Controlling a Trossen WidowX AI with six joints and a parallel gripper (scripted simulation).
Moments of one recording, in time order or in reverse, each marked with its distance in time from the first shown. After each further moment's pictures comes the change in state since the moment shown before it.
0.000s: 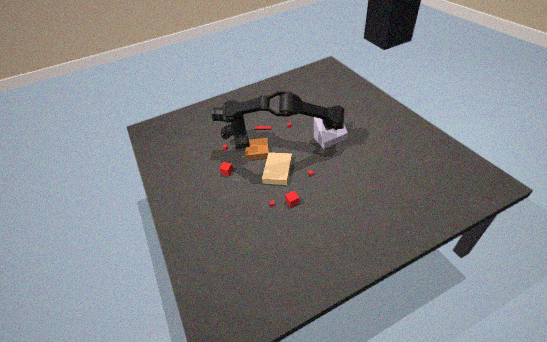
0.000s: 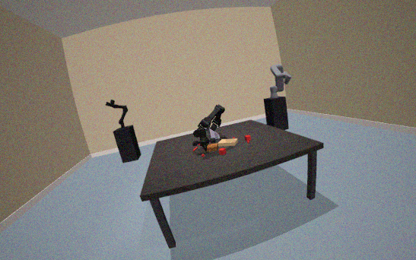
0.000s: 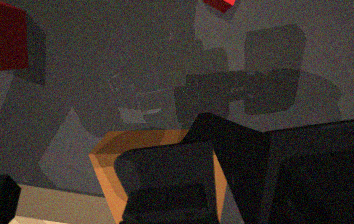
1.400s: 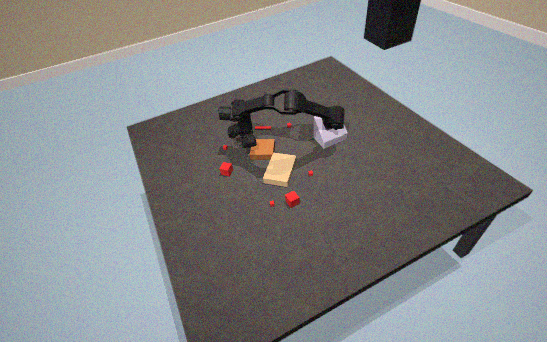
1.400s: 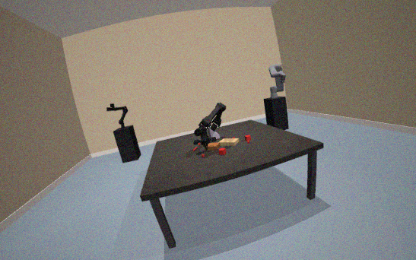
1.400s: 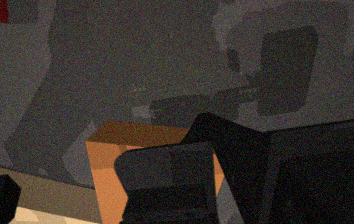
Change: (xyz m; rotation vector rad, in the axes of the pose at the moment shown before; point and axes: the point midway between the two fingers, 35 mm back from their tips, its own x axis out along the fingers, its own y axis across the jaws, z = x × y) arm 0.000 0.004 -0.030 0.002 0.002 -0.001
